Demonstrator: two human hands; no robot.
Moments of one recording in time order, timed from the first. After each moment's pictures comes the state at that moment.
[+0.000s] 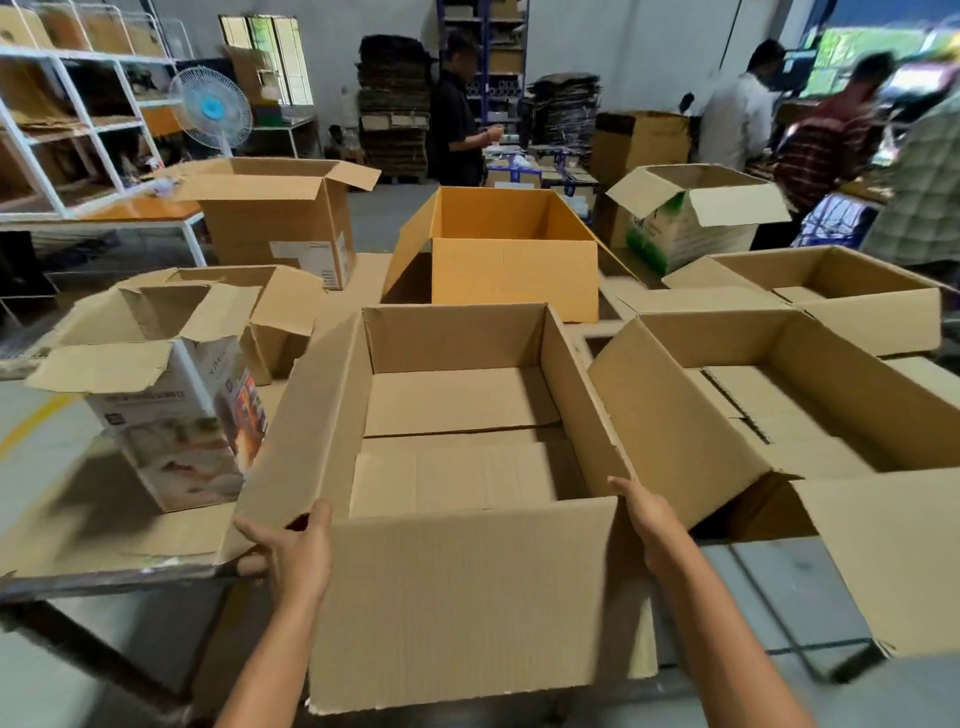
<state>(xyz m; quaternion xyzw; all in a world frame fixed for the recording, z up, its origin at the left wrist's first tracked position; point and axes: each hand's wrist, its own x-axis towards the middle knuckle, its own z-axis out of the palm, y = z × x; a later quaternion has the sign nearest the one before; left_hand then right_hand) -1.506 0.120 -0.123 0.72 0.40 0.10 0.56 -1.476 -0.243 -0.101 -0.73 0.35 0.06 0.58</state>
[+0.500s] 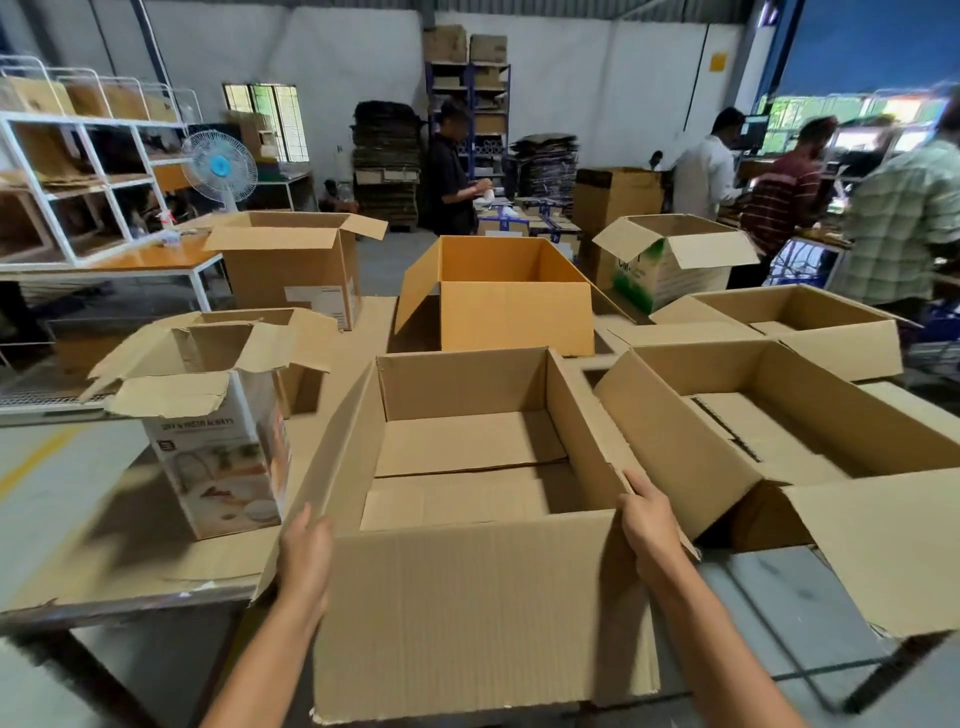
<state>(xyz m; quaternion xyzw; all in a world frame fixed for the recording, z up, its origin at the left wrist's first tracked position) -1.472 0.197 -0.161 0.68 0.28 0.06 0.67 -1.525 -0.190 -0.058 -0.77 0.24 -0.09 0.58</state>
